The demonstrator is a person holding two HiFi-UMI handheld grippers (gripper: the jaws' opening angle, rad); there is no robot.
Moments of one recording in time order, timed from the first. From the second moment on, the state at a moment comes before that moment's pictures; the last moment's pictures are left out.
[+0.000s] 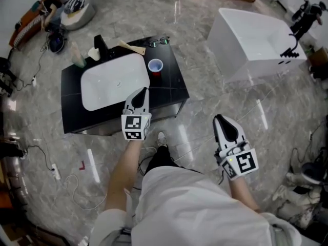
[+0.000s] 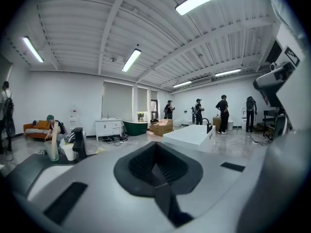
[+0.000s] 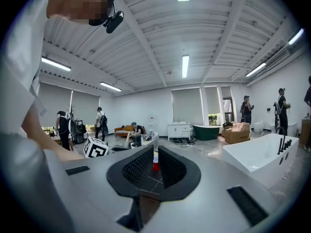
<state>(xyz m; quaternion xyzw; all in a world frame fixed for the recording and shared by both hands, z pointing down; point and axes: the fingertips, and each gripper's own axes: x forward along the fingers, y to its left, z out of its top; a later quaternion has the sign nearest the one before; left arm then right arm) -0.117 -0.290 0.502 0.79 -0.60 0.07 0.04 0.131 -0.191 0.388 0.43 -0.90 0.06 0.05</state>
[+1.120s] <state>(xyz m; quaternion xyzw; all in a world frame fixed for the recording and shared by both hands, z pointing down) -0.138 -0.076 0.403 0.74 -0.67 -0.01 0.03 0.158 -0.128 0.379 0.42 -0.91 0.04 0.02</state>
